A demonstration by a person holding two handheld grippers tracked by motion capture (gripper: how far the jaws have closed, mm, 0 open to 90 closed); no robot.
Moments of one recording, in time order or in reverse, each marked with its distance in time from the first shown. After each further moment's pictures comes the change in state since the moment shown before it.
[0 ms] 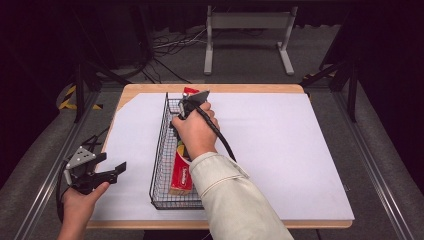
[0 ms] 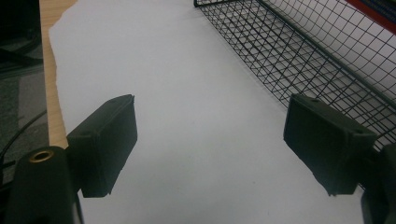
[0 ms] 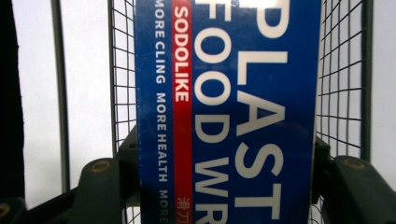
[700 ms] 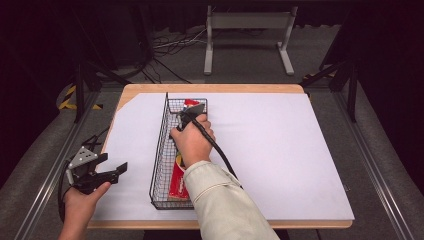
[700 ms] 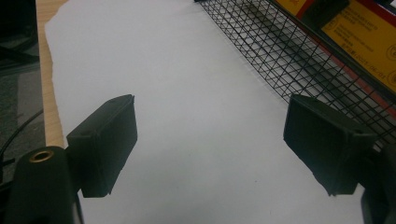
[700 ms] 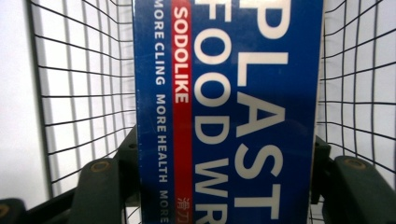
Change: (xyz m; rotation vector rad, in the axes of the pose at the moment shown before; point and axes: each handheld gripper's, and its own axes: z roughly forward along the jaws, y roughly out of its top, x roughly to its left) left arm 0.000 -0.001 0.005 0.014 0.001 0.010; right arm -0.003 -0.014 0.045 0.031 -0.060 0.019
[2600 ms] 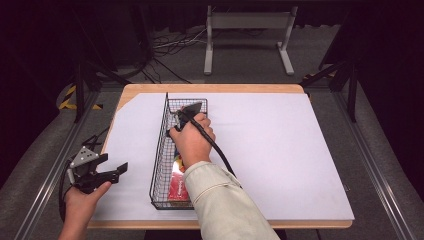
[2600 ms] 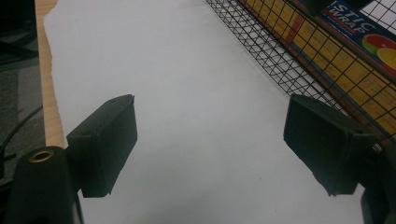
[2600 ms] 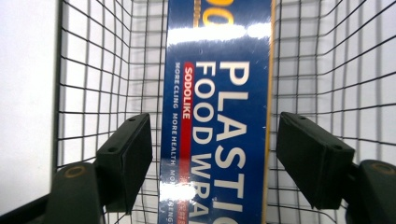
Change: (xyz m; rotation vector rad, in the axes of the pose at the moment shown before) left arm 0.003 -0.002 0.003 0.020 0.008 -0.003; right arm 0.004 0.001 -0.006 -0.108 -0.012 -0.078
